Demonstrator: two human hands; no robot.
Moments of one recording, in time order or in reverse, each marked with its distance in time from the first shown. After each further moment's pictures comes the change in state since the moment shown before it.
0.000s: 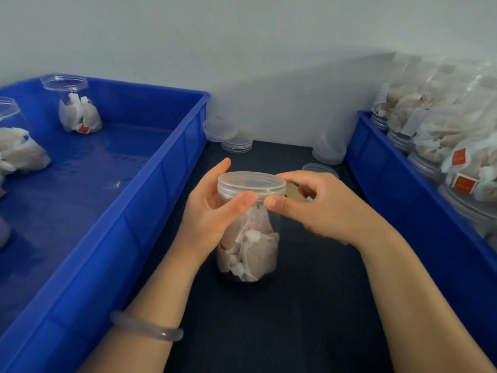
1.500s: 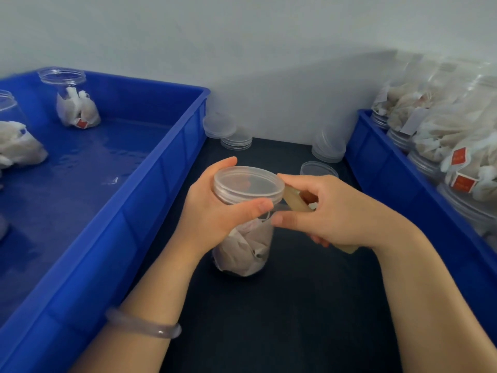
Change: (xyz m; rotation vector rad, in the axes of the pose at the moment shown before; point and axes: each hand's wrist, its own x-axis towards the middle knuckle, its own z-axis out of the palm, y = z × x) left_hand 0.002 0.006 0.002 0.171 0.046 -0.014; right_hand -0.006 -0.003 -0.011 -0.016 -0.228 -0.034
